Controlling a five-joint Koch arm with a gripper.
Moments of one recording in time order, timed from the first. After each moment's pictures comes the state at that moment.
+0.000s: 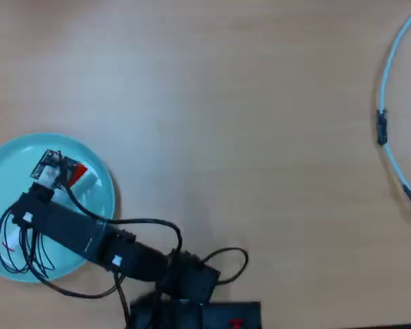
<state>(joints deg) 24.3 67.9 72.3 65.4 14.8</state>
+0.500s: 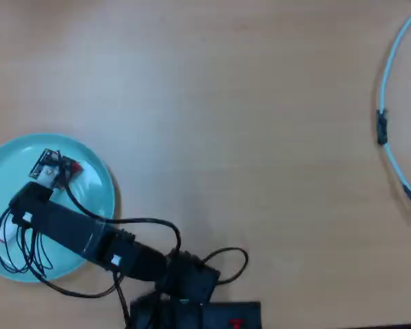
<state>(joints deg) 24.3 67.1 72.3 62.3 15.2</state>
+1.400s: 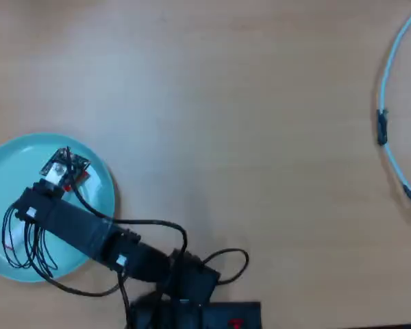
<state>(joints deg) 27.8 70.6 72.3 79.2 15.0</state>
